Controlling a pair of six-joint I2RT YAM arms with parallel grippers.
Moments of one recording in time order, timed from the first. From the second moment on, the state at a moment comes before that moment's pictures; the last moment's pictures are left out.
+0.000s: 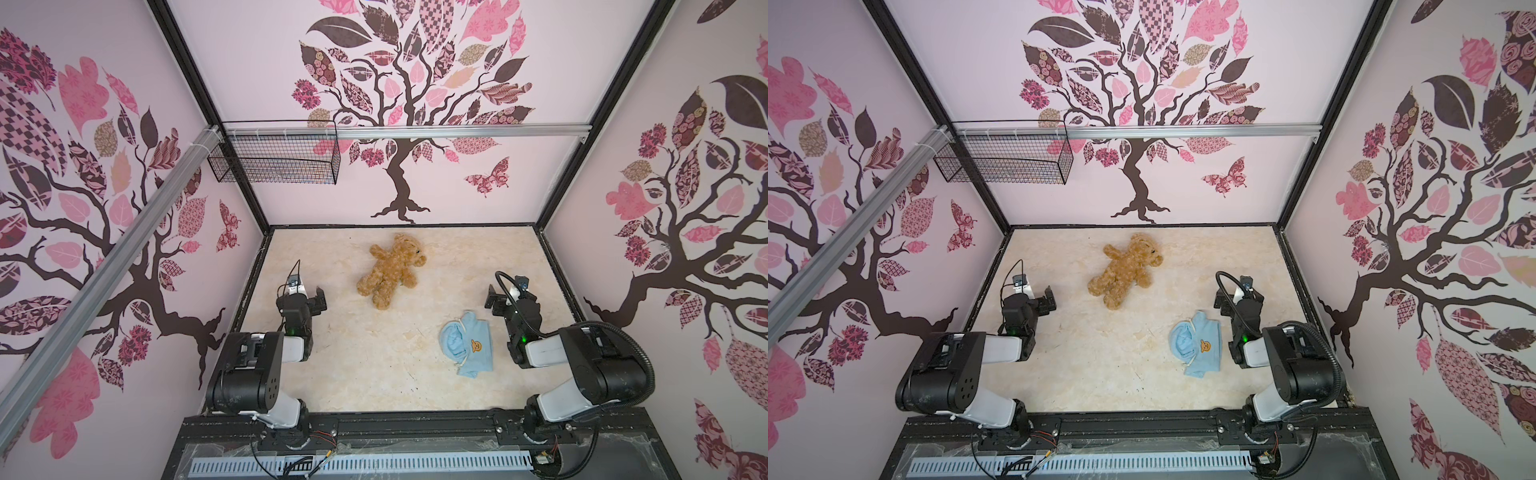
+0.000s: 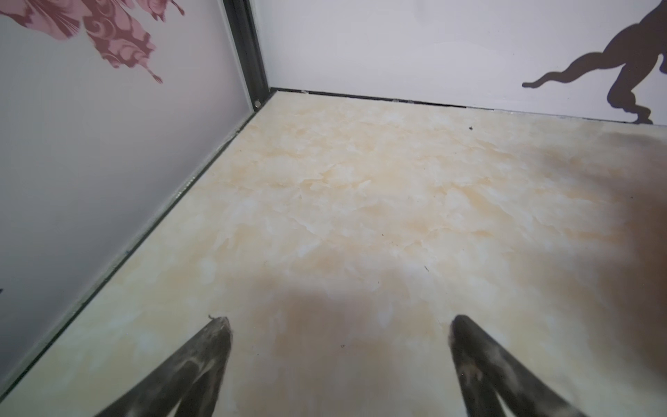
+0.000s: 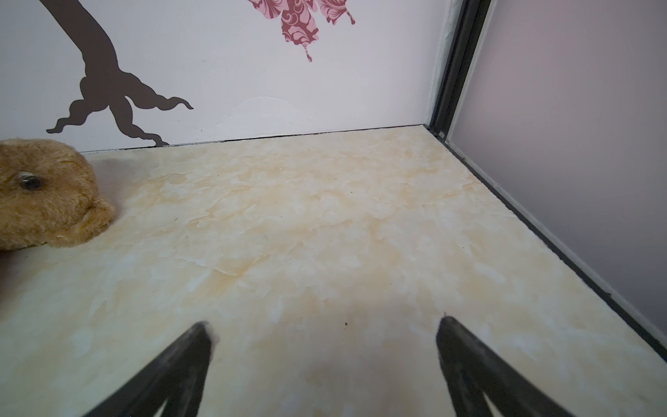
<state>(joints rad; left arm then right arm) 0.00 1.46 0.37 0.76 -0.25 -0.08 0.08 1.51 0.25 1.07 0.22 0.08</state>
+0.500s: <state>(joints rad) -0.07 1.22 0.58 0.29 -0.17 -0.39 0.11 1.07 0.39 0.57 0.08 0.42</state>
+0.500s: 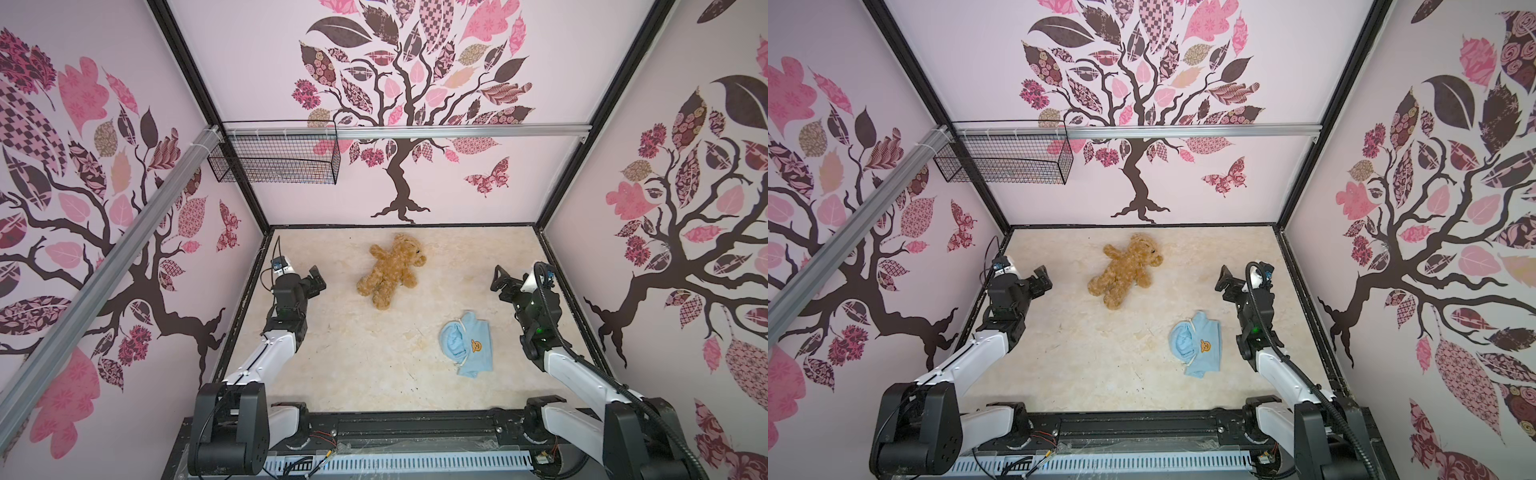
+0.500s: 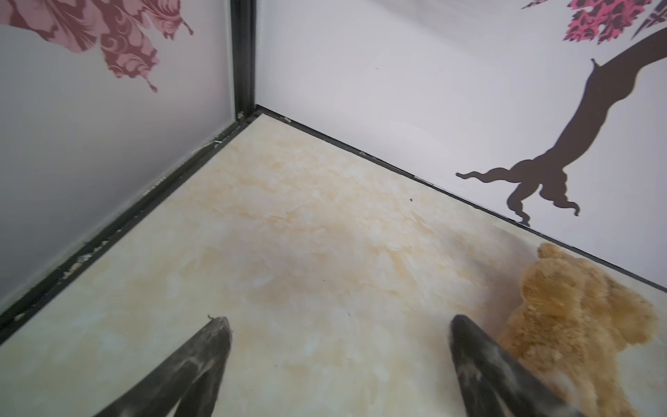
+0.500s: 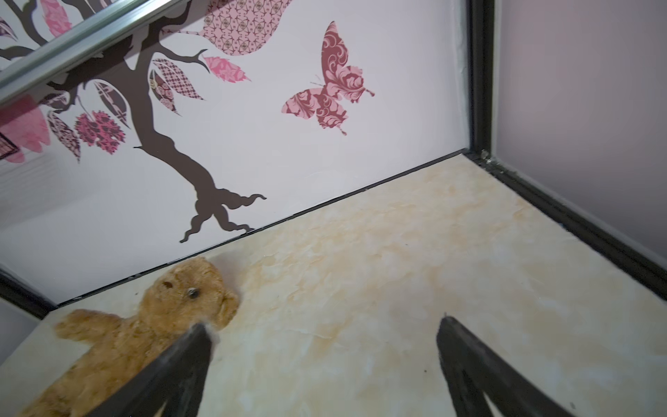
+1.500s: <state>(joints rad) -0.32 1.88 1.21 -0.14 0.37 -0.43 0.49 1.28 0.62 0.15 -0.11 0.47</state>
